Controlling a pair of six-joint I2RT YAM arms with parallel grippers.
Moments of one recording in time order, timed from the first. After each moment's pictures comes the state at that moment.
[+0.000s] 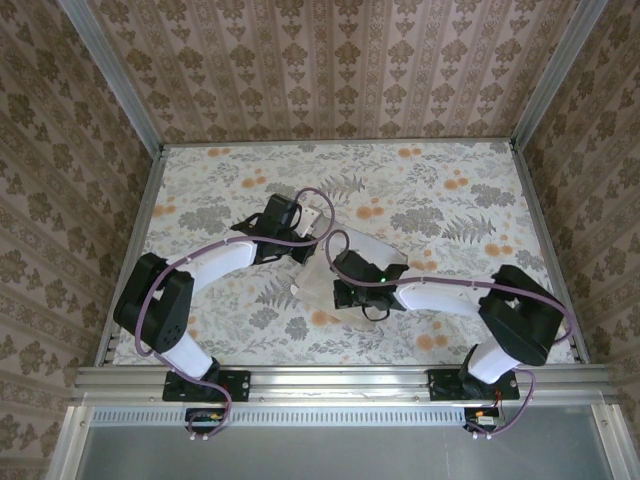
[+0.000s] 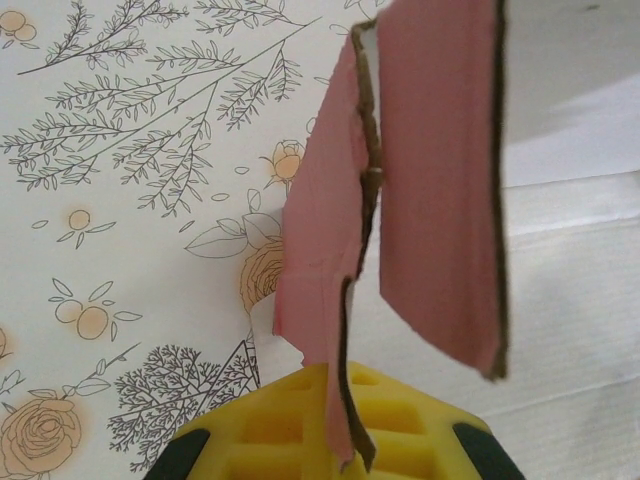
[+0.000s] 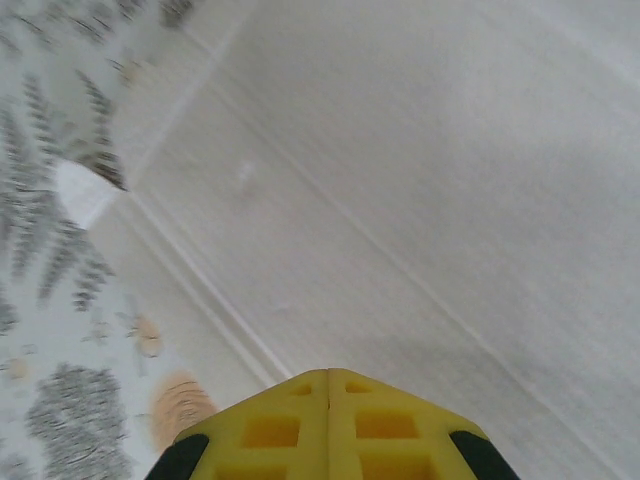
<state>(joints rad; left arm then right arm) -0.62 1.61 0.98 -0.28 0.23 -0.02 0.90 1.54 0.84 -0.30 0.07 0.74</state>
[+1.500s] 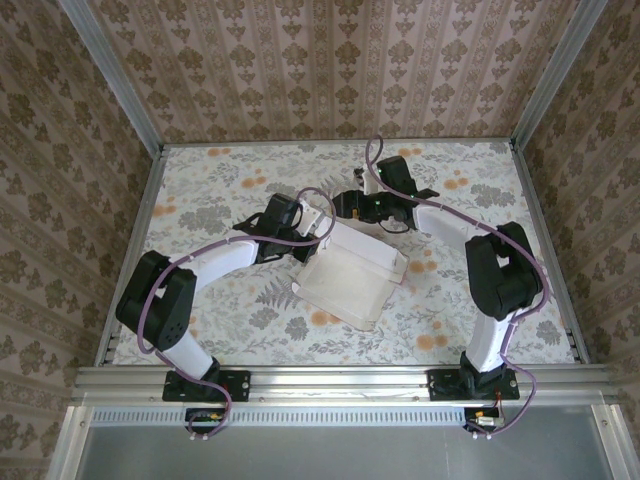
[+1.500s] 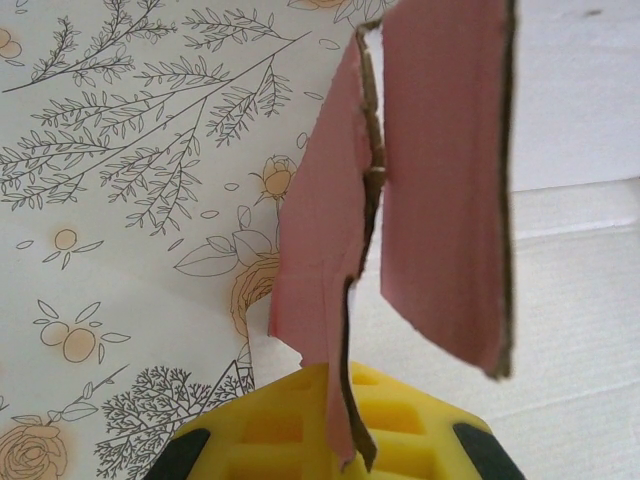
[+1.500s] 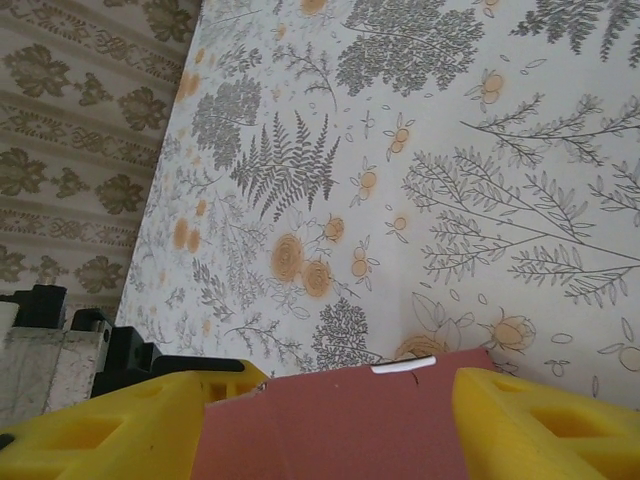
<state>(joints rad) -0.62 1.62 0.98 -0.25 0.25 -0.02 0.37 1.83 1.28 -0.17 -0.63 0.49</state>
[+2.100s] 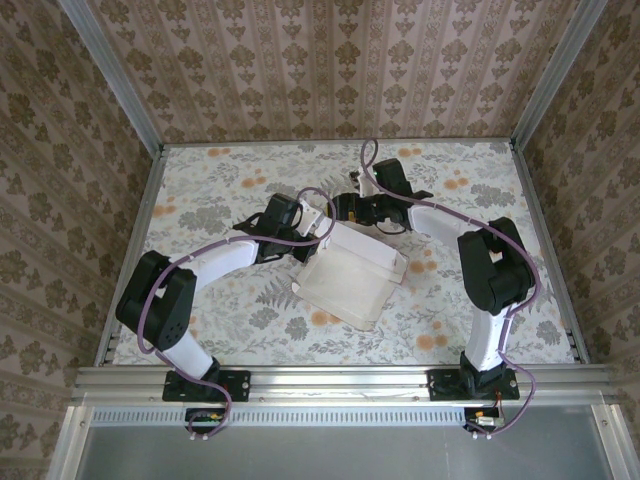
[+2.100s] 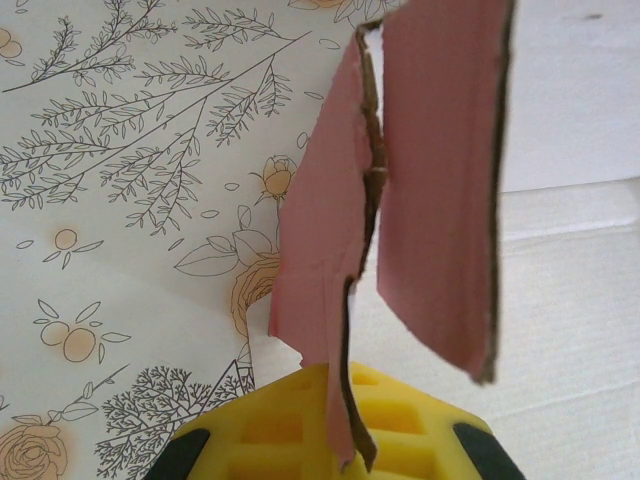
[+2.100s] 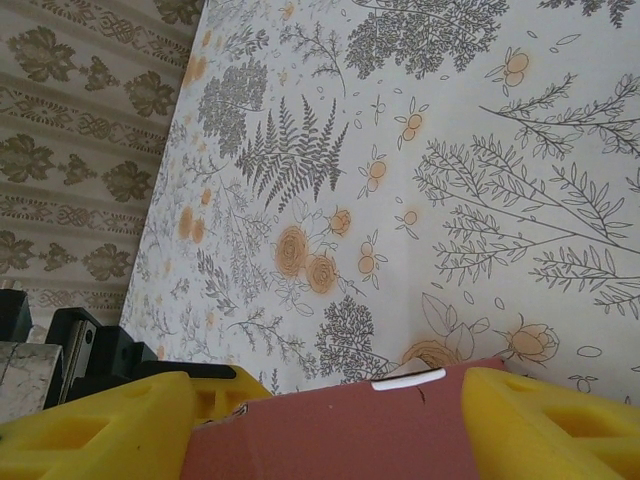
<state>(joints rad) -0.62 1.62 0.98 -0.26 0.25 -0.02 0.39 1.88 1.28 -0.13 -0.66 0.50</state>
